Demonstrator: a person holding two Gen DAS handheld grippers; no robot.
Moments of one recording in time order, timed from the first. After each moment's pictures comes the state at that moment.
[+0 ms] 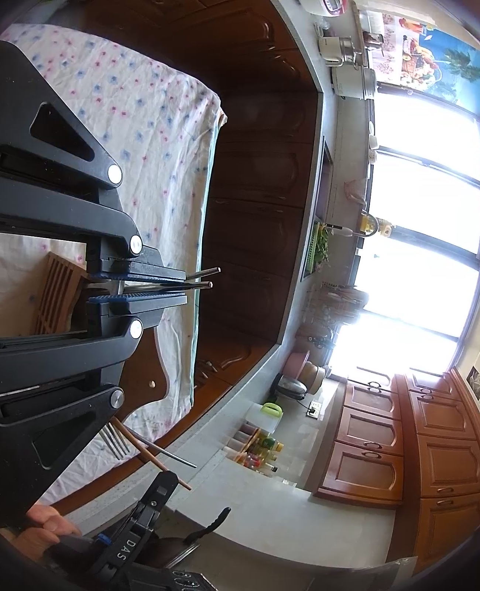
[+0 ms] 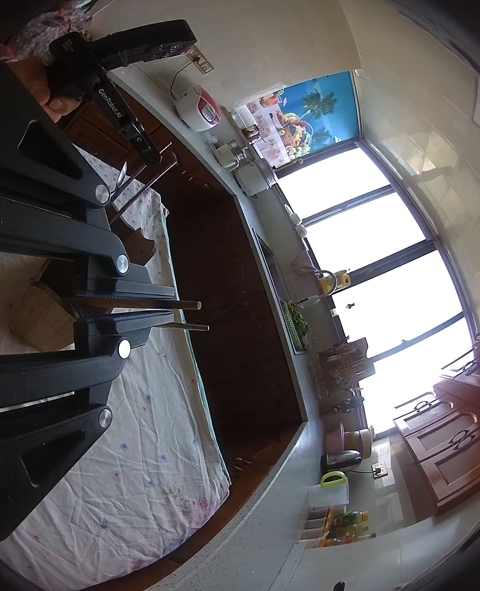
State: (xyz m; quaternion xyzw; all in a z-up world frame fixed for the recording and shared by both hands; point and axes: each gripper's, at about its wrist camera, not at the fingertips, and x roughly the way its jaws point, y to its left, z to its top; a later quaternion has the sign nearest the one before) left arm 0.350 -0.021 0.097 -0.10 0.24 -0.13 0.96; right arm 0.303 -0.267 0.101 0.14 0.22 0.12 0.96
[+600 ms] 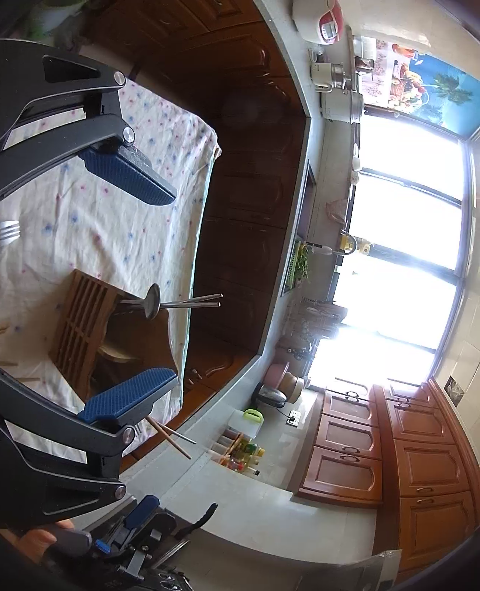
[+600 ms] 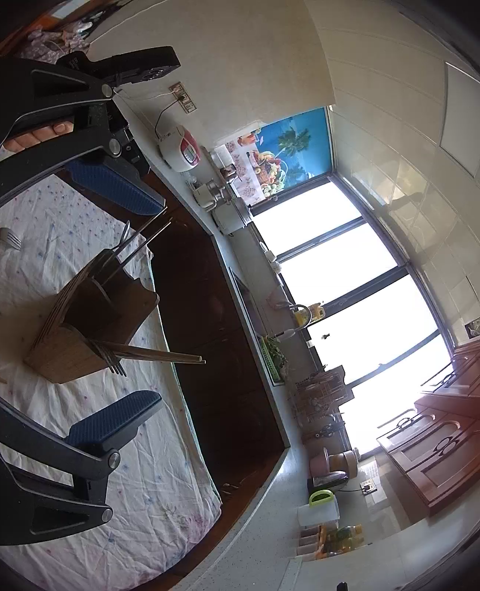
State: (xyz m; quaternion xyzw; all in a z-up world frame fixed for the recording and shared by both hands) left arm 0.271 0.010 0.117 -0.11 0.20 -0.09 0.97; right arm 0.233 -0.277 0.112 0.17 0.15 0.19 0.95
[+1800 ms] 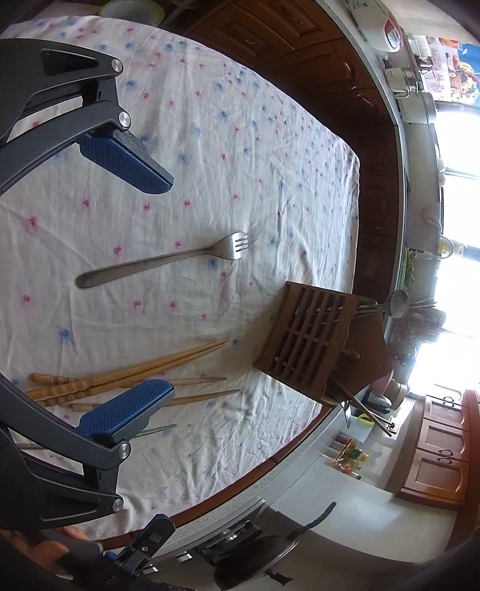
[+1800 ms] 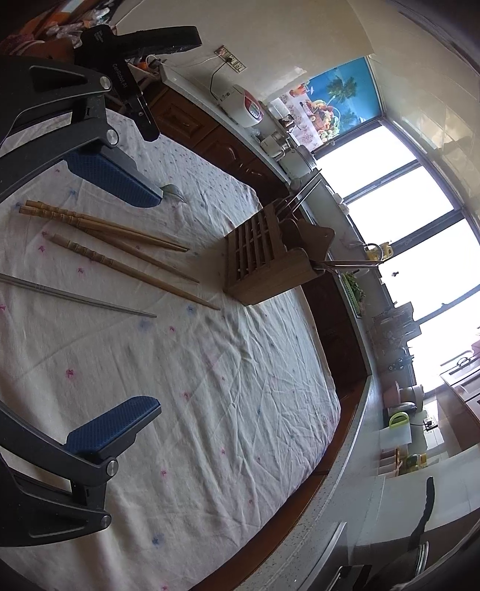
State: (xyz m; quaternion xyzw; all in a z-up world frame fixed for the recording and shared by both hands) left arm 0.135 -0.011 -0.004 -0.07 0.39 -0.10 0.91; right arm 0.080 -0.299 -0.007 0.16 0.32 0.08 0.93
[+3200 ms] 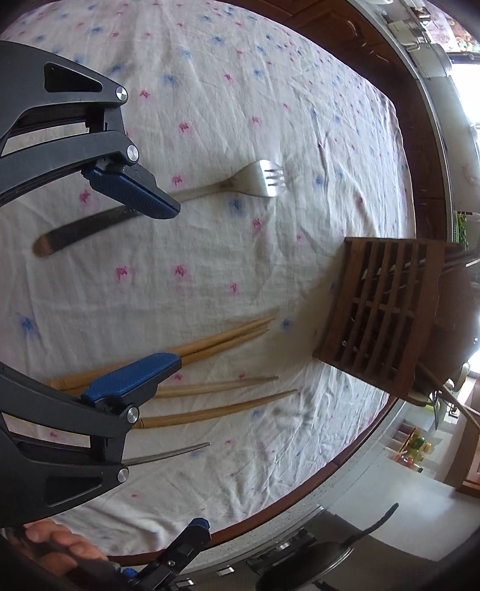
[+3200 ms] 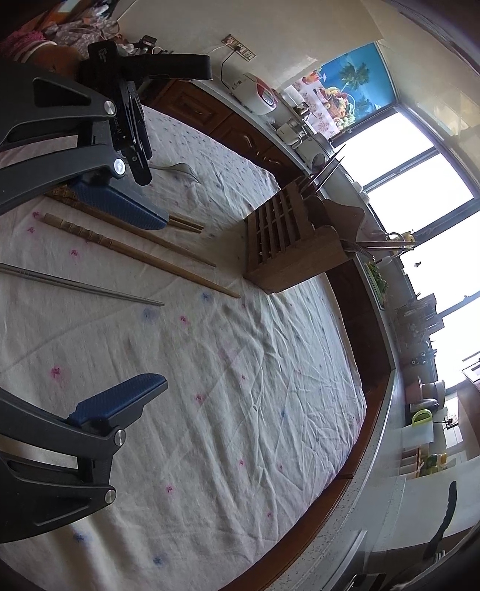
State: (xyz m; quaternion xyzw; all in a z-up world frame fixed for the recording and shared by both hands) left arm 0.191 -0.063 -0.053 -0.01 0.48 -0.14 0.86; right arm 0.114 -0.299 -0.027 0.17 0.36 0.07 0.92
